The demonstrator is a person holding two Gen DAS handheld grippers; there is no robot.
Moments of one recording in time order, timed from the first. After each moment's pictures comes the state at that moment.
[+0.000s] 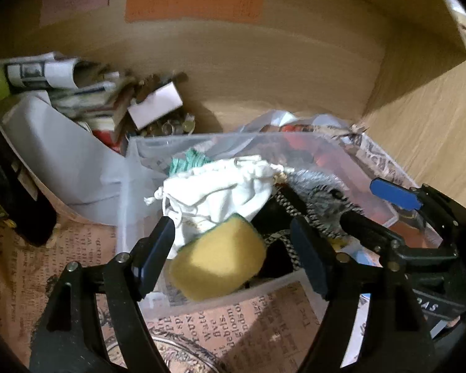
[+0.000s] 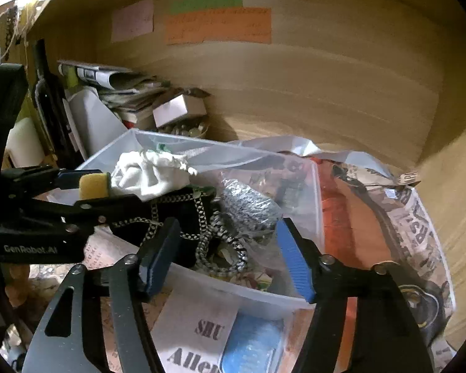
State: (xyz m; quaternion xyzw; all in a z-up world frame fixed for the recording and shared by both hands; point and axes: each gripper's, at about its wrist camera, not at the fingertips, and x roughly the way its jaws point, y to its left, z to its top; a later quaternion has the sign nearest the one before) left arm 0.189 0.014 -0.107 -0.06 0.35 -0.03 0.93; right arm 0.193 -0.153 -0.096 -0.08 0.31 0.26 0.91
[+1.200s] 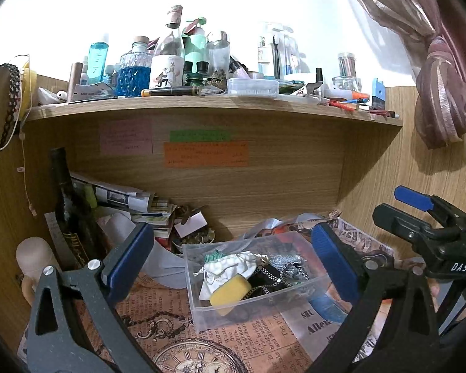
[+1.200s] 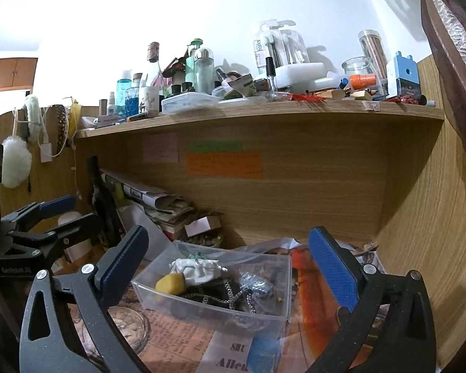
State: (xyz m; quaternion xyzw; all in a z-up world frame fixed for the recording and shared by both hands) left arm 0.042 0.008 0.004 -0.01 0.11 0.01 0.99; right arm 0.089 -0.188 0.011 0.00 0.11 0.26 0.96
